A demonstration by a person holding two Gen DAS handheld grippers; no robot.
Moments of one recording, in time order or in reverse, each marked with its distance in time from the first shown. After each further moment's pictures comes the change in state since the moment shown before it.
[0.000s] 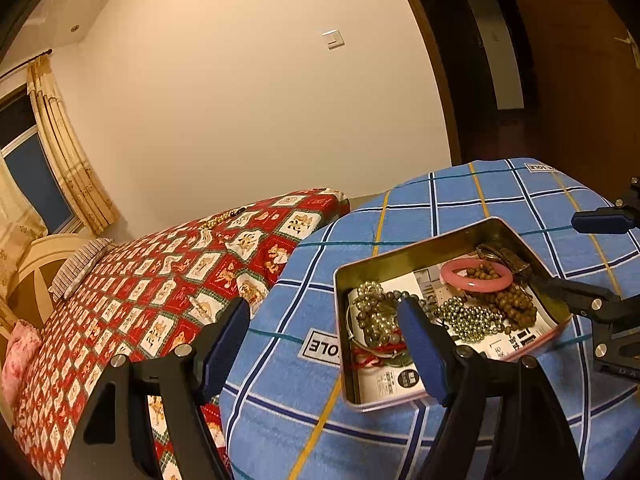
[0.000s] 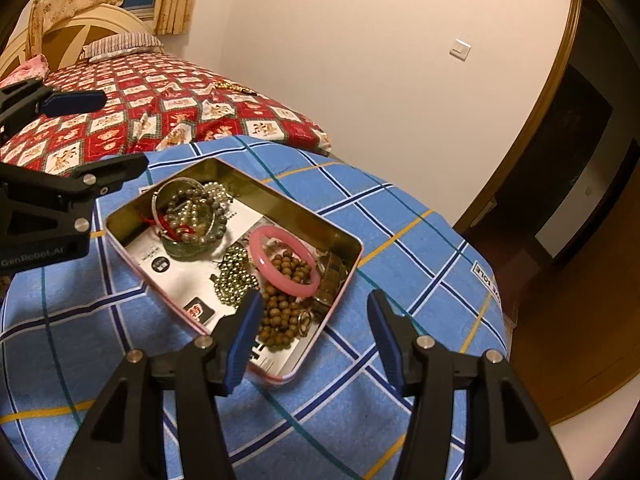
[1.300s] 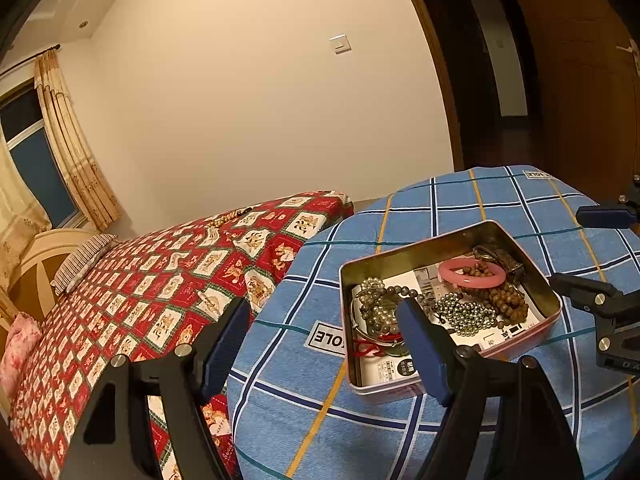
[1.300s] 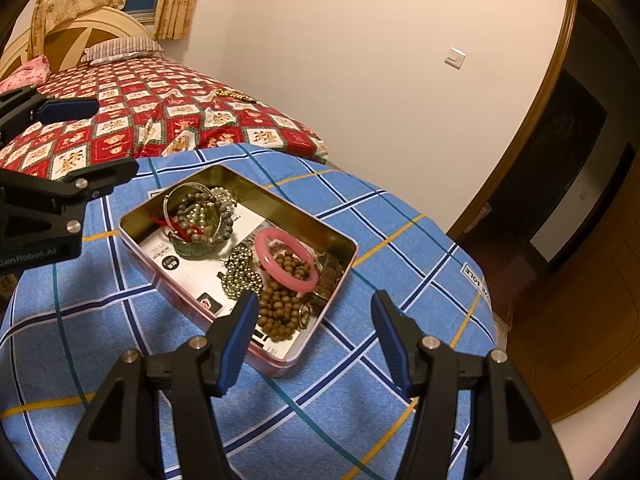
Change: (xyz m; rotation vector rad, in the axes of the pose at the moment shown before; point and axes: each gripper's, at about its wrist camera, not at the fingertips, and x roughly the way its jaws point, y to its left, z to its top) left arm -0.018 0.005 -0.004 -0.022 -0.011 0.007; right arm -0.018 0.002 -0.003 -0.002 -0.026 -0.017
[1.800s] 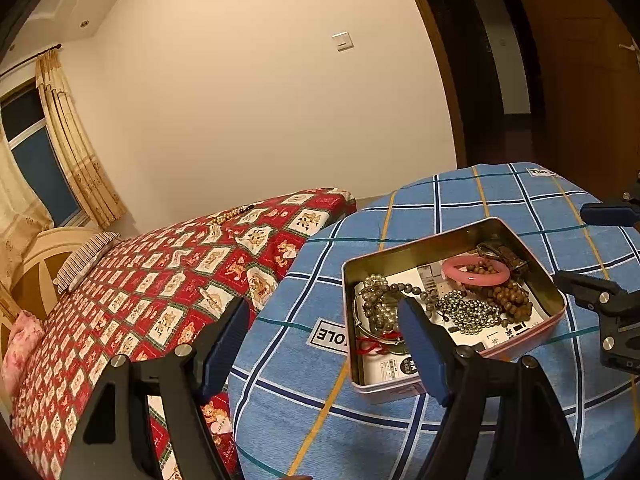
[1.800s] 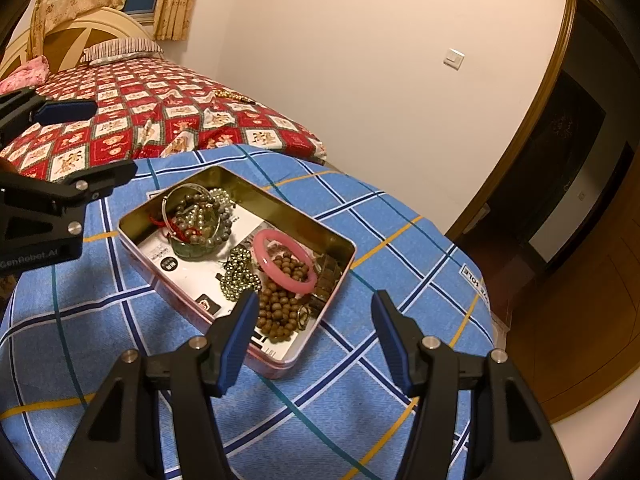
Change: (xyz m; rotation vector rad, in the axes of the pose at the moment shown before) left arm 0.002 0.001 -0.002 -0.004 0.011 0.010; right arm 0.000 0.000 0.001 0.000 -0.002 -0.004
